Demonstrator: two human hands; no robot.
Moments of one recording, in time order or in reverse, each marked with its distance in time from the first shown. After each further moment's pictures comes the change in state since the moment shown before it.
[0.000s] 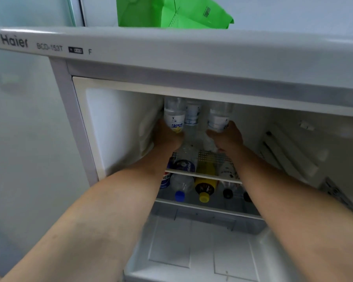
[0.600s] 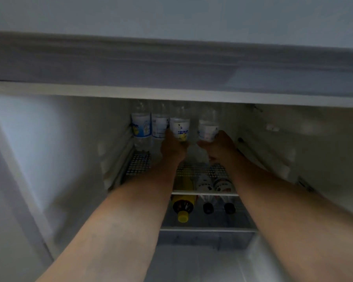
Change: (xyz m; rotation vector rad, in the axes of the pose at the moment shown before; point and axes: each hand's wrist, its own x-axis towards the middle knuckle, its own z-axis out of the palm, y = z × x) left_hand 0.004 0.035 0.104 -0.039 -0.119 0.153; right_hand 0.029 0.036 -0.045 -0.052 0.016 -0.030
